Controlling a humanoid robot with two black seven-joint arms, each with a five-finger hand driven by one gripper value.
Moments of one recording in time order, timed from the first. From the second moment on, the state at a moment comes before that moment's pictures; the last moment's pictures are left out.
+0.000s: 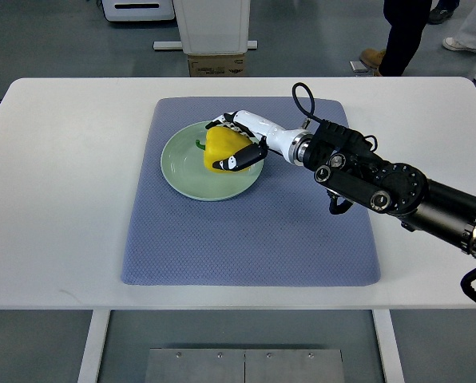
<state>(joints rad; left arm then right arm) -0.02 0.00 -0.11 -0.23 0.09 0.18 -0.18 1.14 0.00 0.13 0.71 -0.84 -0.01 0.12</state>
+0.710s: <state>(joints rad) -0.02 0.00 -0.11 -0.23 0.09 0.18 -0.18 1.12 0.00 0.23 0.71 -0.81 -0.01 0.12</state>
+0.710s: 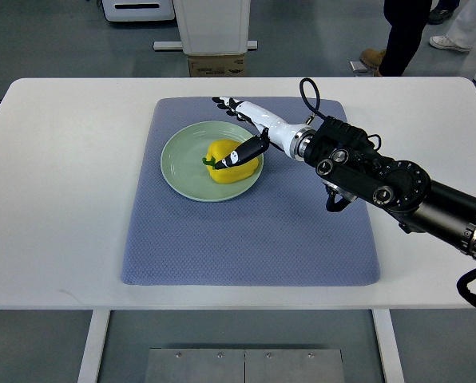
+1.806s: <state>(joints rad) -0.02 0.00 -0.11 -0.23 0.09 0.18 -0.18 0.93 -0.08 0.81 0.62 -0.66 -0.06 0.10</state>
